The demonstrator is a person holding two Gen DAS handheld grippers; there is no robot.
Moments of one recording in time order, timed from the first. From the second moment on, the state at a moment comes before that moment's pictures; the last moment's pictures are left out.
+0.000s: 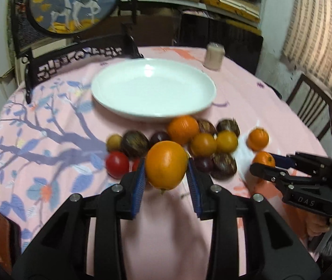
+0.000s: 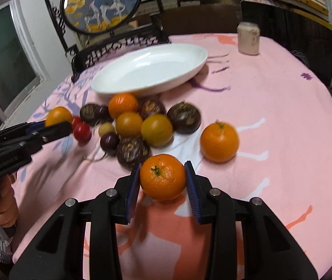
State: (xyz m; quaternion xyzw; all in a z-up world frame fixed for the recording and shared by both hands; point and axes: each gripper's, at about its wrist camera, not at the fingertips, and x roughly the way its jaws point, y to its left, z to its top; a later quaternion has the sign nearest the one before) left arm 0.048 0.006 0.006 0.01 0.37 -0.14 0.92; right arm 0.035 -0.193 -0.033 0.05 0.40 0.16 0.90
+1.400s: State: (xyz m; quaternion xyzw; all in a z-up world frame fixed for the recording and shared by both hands) left arm 0.114 0.069 0.005 -0.05 0.40 -0.05 0.91; right arm 0.102 -0.220 0.012 0.12 0.37 0.16 0.91
